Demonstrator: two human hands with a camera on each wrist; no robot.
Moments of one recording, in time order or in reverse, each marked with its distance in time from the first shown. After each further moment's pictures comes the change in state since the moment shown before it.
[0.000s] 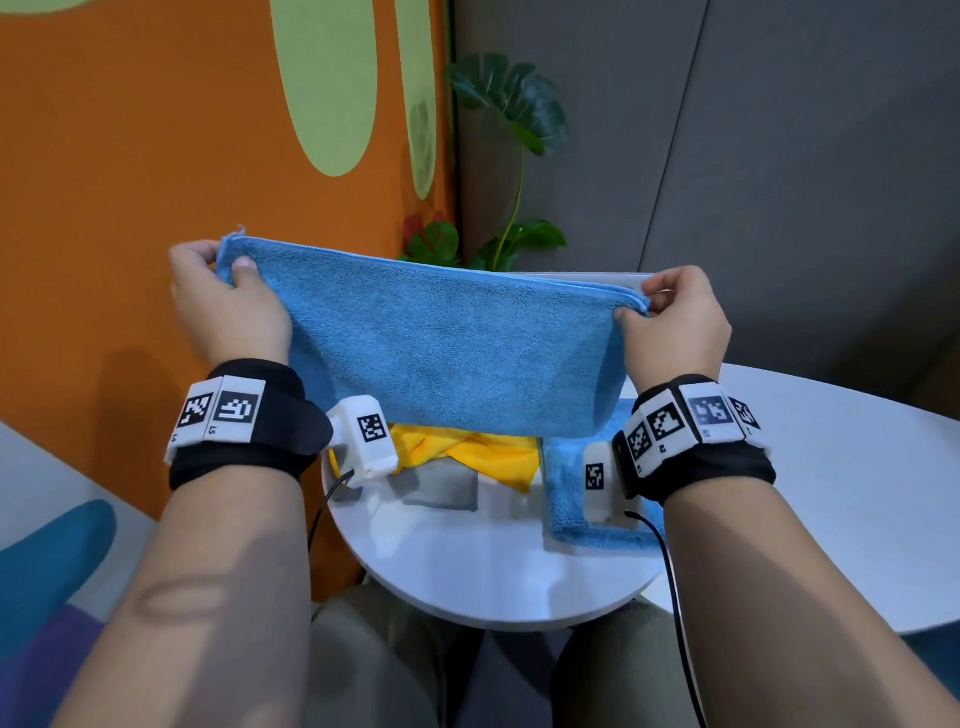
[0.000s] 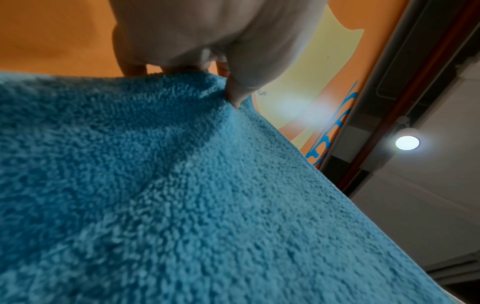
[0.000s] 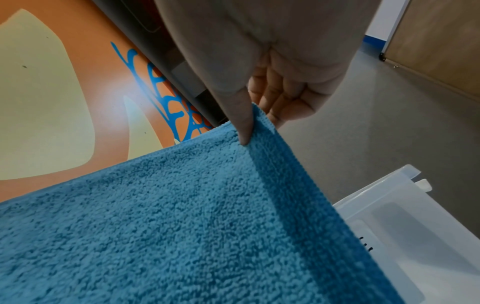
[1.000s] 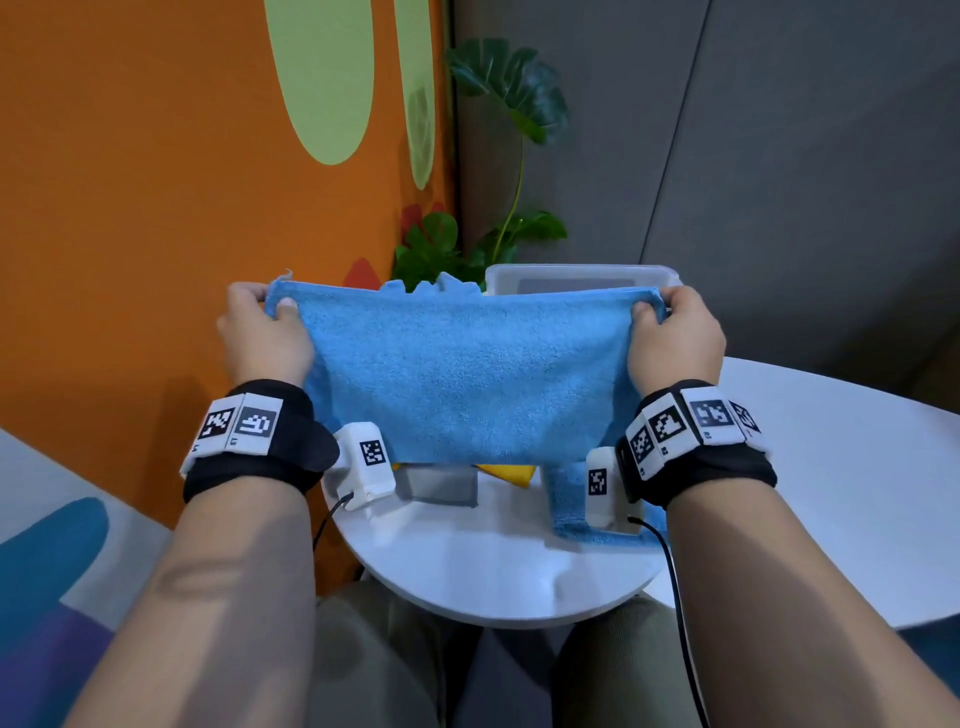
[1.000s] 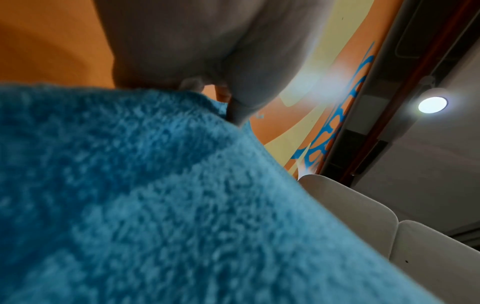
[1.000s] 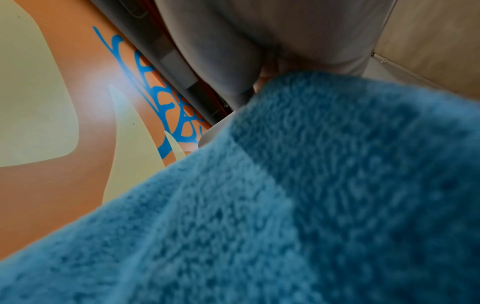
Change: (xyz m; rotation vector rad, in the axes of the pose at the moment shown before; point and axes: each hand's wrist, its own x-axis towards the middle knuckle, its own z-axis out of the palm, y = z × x) left_hand -0.024 -0.022 0.004 0.293 -0.251 -0.064; right_hand 0.003 0.015 0.006 -0.100 -0.050 0.089
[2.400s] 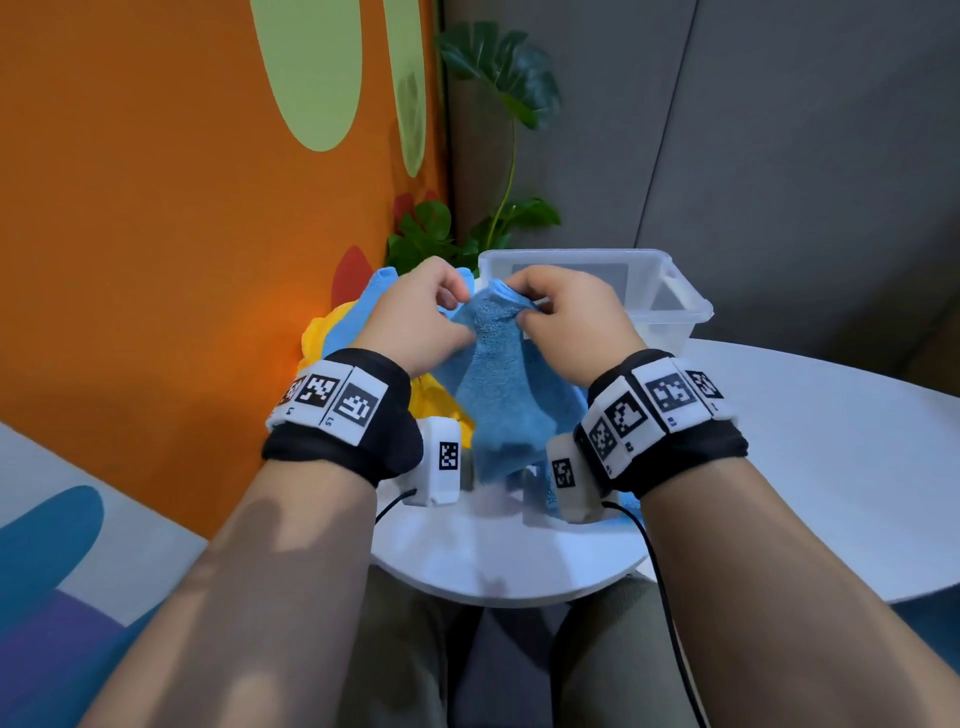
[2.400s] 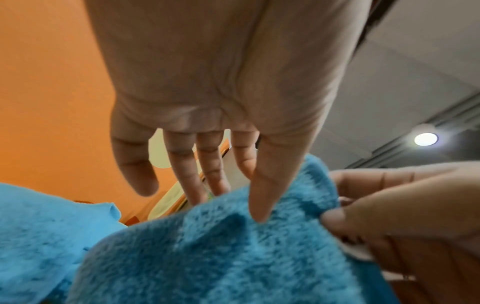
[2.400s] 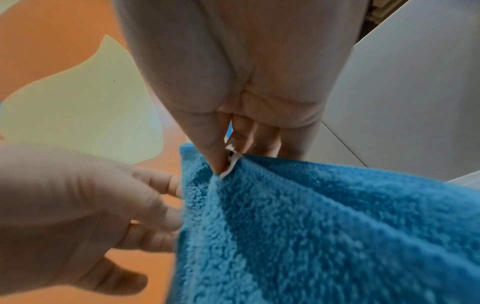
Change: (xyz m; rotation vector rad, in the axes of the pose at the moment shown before) left_hand -0.071 0.069 0.038 0.071 -0.676 0.340; right_hand -0.035 -0.043 0.018 -0.016 -0.524 -0.417
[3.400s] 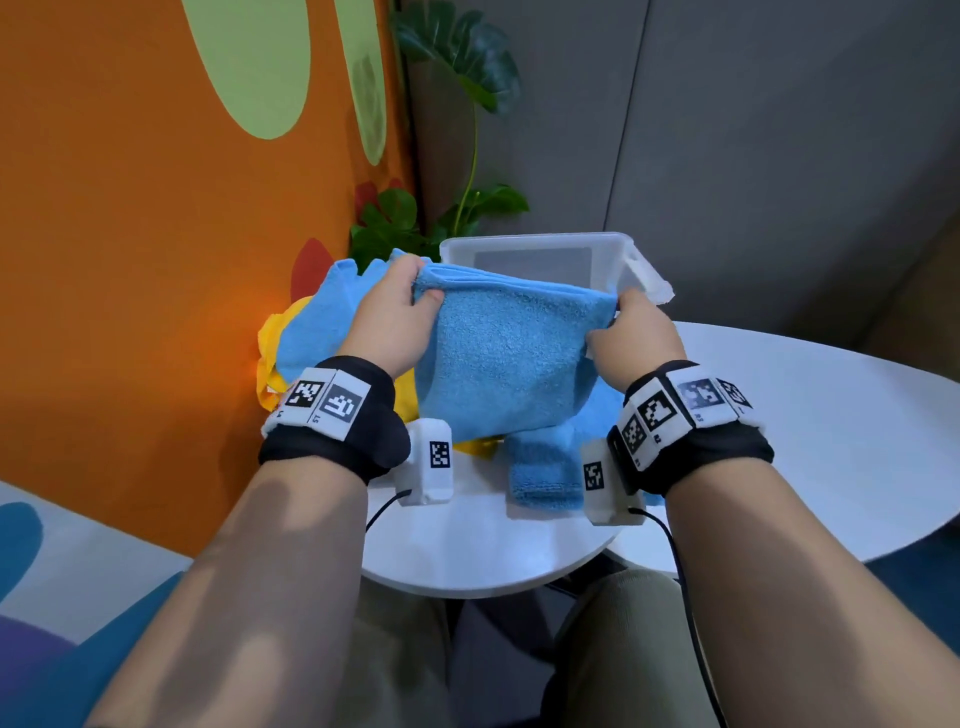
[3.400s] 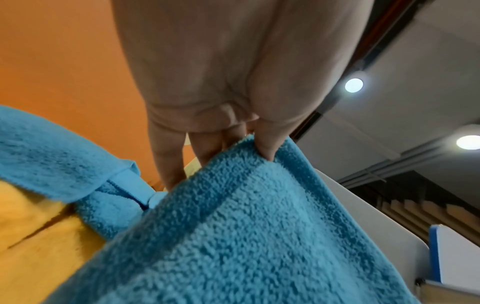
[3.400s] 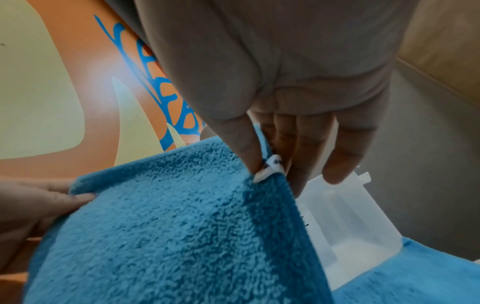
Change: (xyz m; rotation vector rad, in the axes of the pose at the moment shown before) left_hand 0.018 -0.015 0.038 -0.223 0.037 0.023; right_hand -0.020 0.069 -0.040 -0.164 0.120 0.552
